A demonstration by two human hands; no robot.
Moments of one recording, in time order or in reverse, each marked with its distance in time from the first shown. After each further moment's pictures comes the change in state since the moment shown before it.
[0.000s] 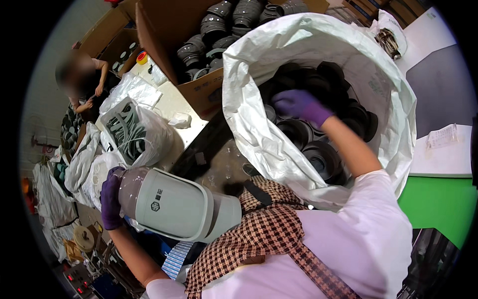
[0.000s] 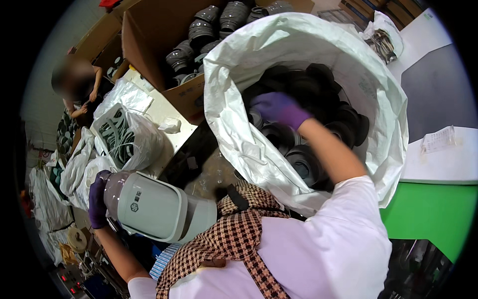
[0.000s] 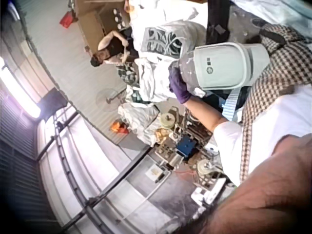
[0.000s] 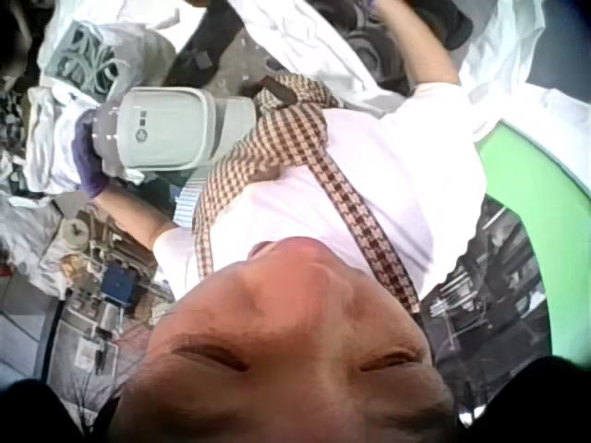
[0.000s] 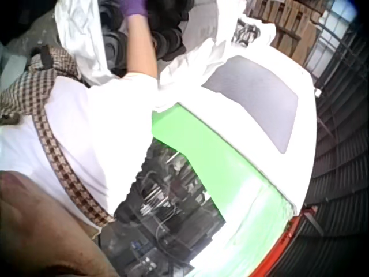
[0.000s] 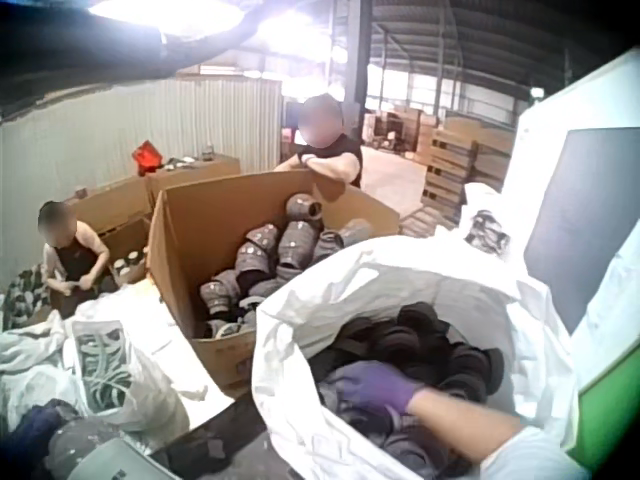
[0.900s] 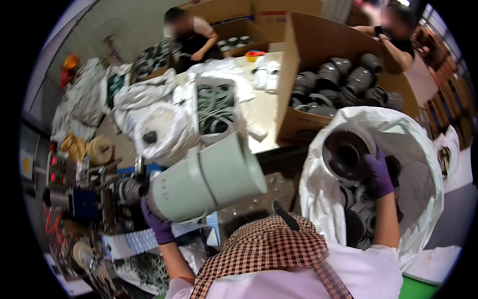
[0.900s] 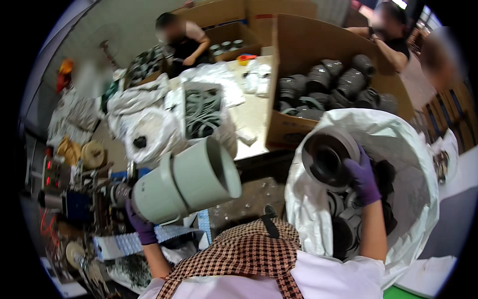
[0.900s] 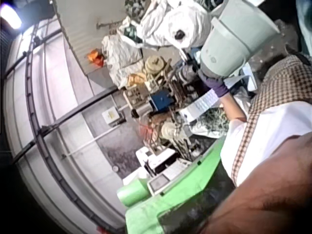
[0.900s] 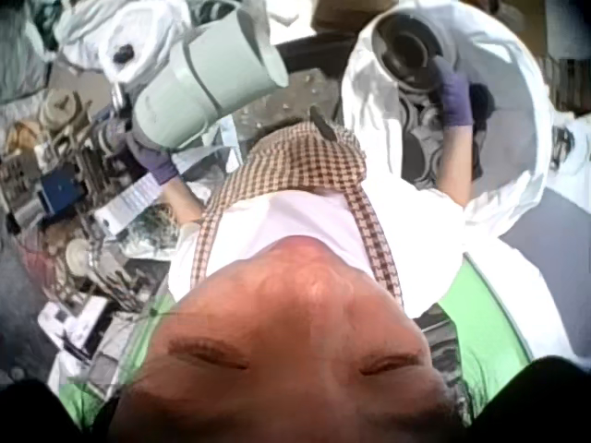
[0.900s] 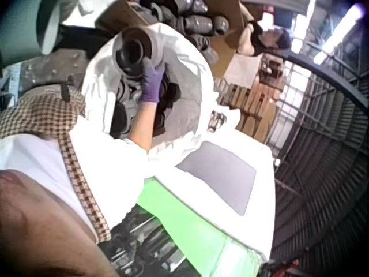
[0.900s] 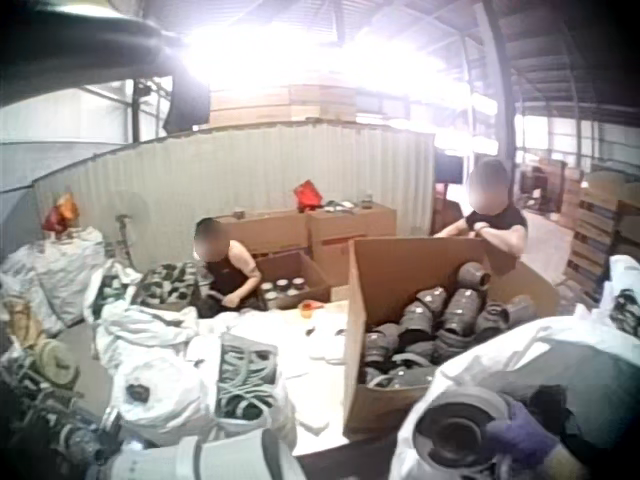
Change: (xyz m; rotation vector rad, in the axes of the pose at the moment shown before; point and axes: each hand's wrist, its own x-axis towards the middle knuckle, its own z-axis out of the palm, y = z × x) left_hand -0.261 0.002 0.090 -0.493 1.180 -0.614; right_hand 0.012 -0.105 -0.025 0.830 0.118 -0.016
